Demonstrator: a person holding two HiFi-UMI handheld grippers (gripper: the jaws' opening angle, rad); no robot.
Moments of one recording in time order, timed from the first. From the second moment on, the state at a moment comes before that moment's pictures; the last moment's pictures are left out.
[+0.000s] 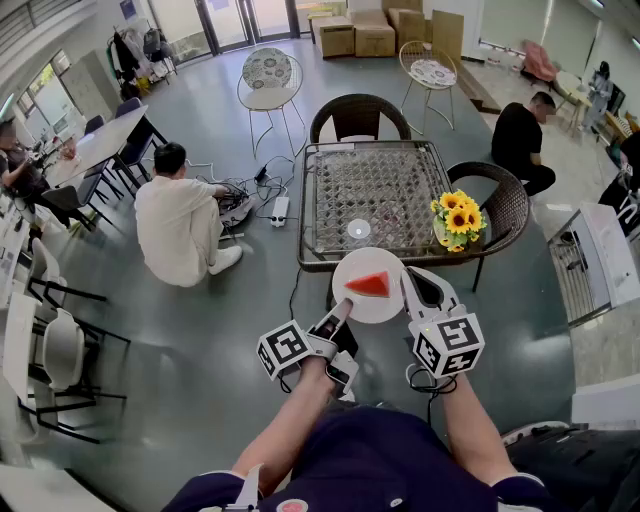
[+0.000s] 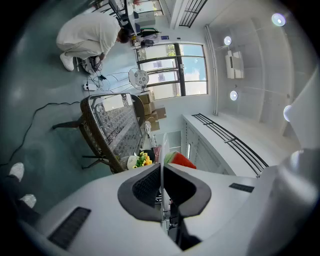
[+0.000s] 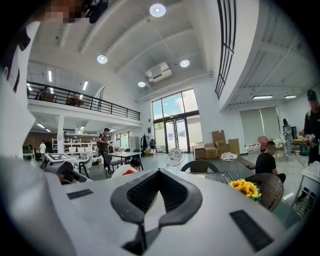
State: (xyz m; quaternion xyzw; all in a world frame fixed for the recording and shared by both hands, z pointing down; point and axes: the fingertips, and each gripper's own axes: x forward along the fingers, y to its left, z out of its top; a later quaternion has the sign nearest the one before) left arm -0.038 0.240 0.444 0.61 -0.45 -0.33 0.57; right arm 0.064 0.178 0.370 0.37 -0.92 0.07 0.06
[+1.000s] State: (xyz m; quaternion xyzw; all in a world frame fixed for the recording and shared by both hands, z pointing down) left arm -0.069 0.224 0.452 0.62 -0.42 -0.31 0.58; right arm 0.038 0.161 0.371 0.40 -0.91 0.06 0.07
